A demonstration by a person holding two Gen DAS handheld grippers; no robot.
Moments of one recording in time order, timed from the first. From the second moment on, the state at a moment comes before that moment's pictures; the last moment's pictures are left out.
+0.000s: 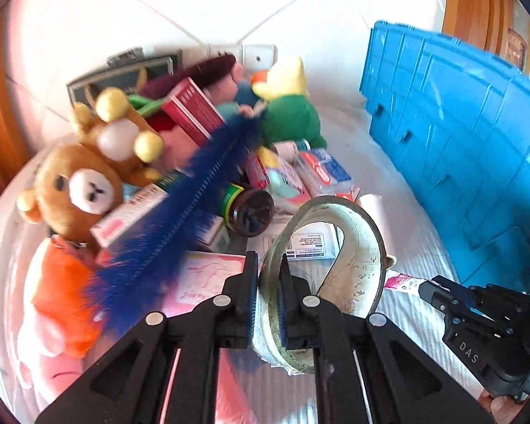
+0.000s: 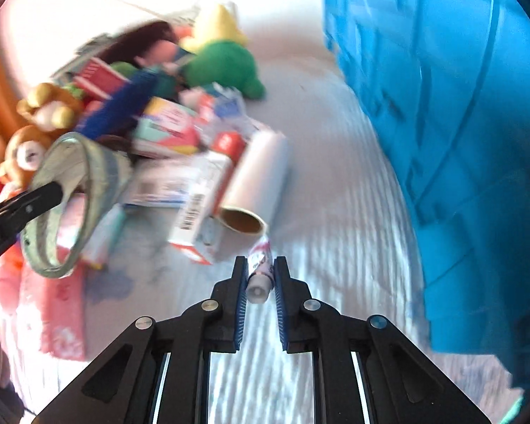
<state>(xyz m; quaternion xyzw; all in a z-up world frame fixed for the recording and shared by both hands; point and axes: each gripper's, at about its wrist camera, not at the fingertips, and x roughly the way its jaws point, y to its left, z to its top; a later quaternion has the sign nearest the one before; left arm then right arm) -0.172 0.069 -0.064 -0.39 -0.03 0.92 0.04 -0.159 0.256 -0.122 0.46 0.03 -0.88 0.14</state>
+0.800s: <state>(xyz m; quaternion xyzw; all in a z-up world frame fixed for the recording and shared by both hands) -0.072 0.110 0.065 -0.25 -0.04 0.97 0.00 -0.067 0.287 0.069 0.19 0.03 -0.95 0.25</state>
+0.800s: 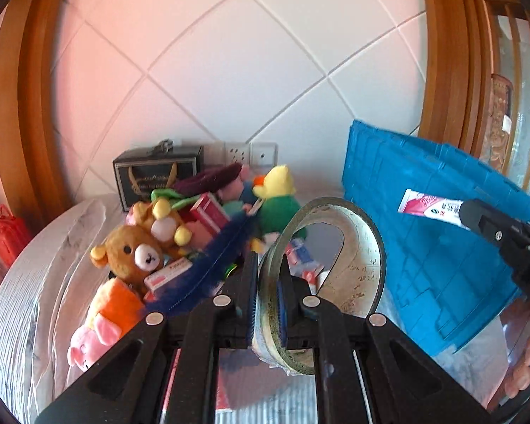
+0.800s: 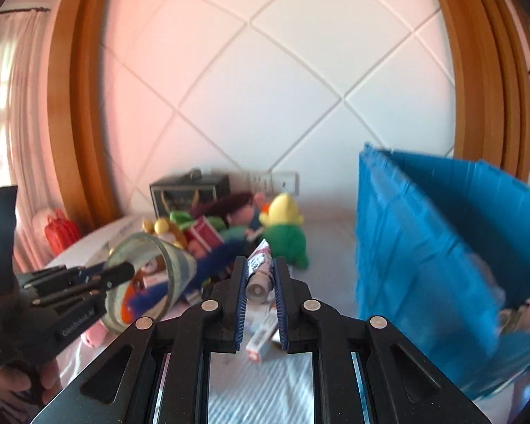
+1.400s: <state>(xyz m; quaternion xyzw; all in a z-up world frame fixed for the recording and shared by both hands) -0.101 0.286 0.162 -0.17 -0.01 0.98 0.11 -0.078 0.452 0.143 0.08 0.00 -0.99 0.09</state>
